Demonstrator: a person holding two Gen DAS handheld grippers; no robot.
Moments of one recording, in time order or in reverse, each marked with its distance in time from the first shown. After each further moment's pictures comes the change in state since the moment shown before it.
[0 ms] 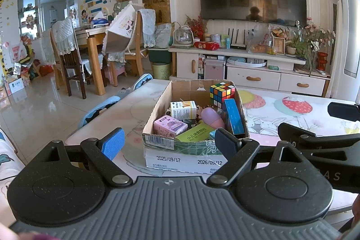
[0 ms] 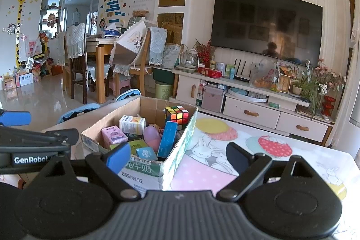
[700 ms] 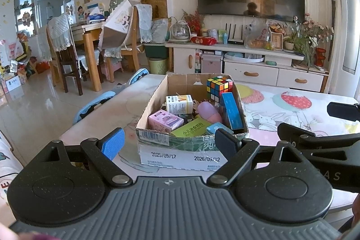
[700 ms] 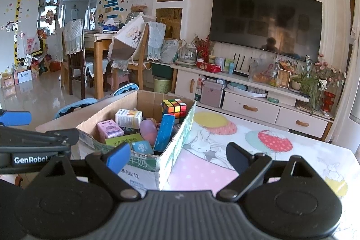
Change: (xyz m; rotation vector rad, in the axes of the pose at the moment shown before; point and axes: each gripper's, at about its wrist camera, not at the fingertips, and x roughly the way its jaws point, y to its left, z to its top) left arm 0.007 -0.004 -0.001 0.004 0.028 -0.016; right arm 0.014 -0.004 -0.009 0.001 0.027 -0.007
